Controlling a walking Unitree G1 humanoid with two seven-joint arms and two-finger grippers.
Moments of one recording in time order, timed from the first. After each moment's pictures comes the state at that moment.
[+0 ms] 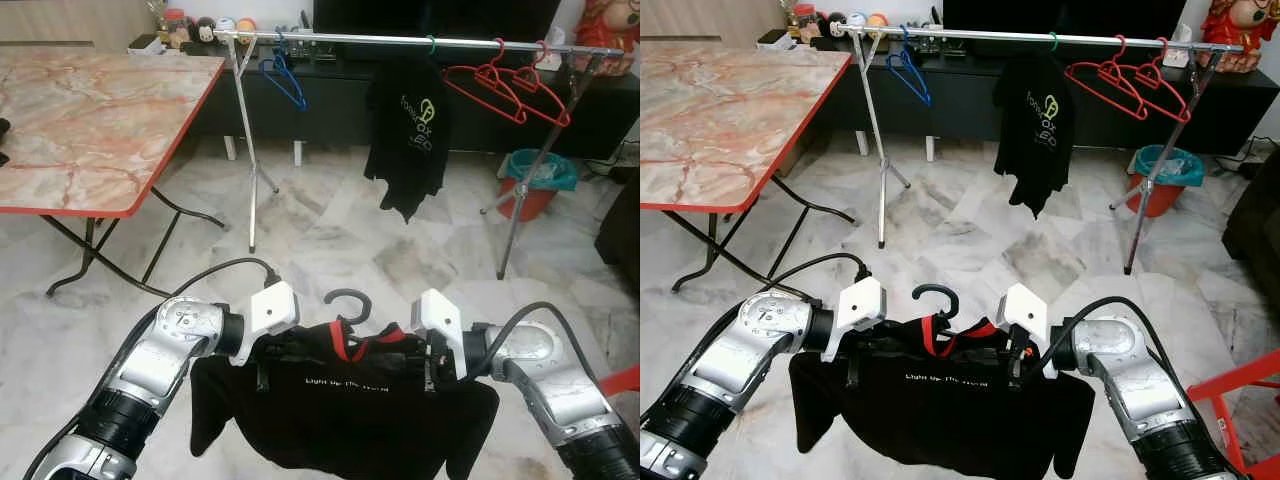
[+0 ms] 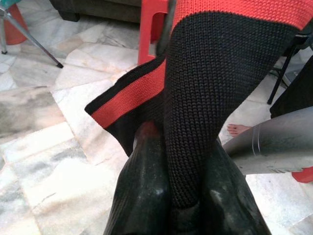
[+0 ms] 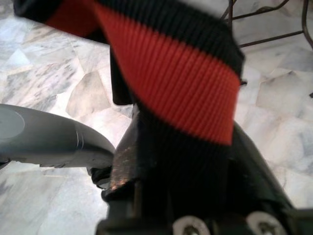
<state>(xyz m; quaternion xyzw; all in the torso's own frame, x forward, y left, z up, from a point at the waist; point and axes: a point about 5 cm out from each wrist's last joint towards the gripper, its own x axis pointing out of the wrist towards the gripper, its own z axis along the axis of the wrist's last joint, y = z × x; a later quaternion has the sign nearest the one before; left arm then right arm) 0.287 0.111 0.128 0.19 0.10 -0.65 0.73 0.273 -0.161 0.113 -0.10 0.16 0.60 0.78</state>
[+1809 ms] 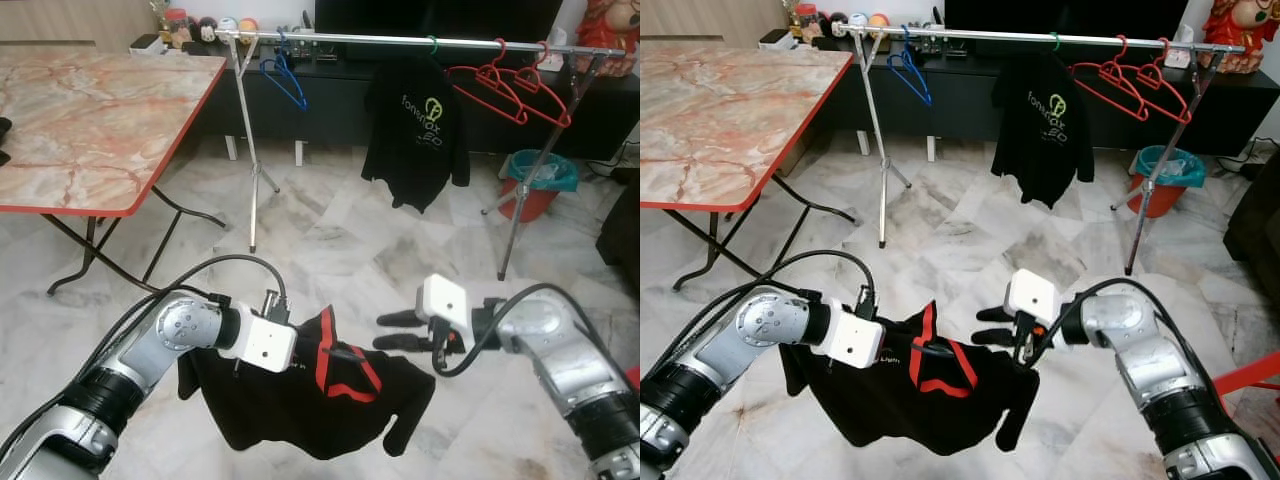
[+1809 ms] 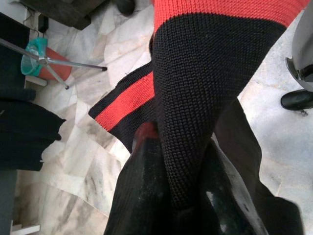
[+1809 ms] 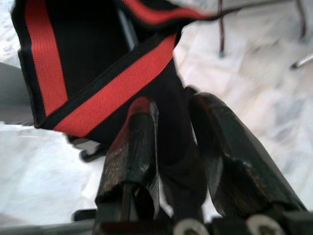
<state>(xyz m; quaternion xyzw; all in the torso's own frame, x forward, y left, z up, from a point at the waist) 0.296 0.121 0.126 0.49 -0.05 -0.62 0.61 0.290 -0.176 0.105 -0.18 0.21 0.57 0.77</state>
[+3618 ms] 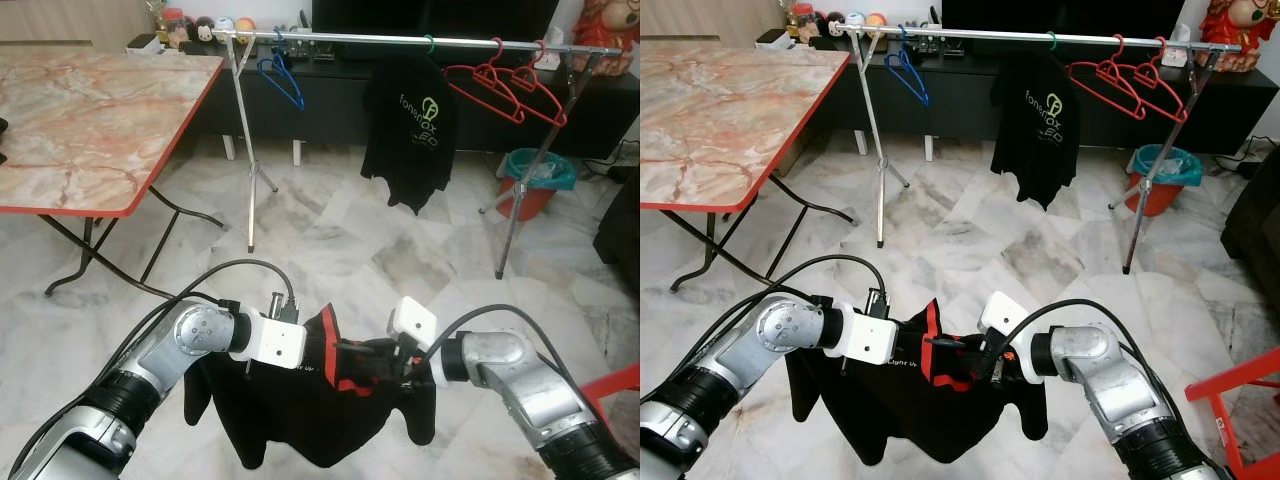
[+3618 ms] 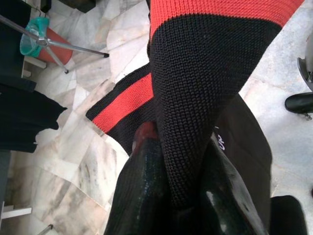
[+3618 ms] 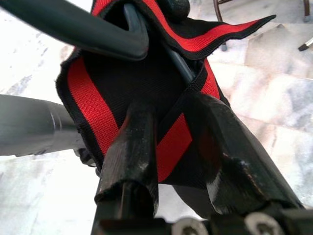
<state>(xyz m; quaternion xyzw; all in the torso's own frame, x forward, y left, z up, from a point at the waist) 0.302 0.111 0.112 0.48 -0.02 -0.60 0.64 0.279 -0.148 0.090 -0.14 0.23 0.54 0.80</state>
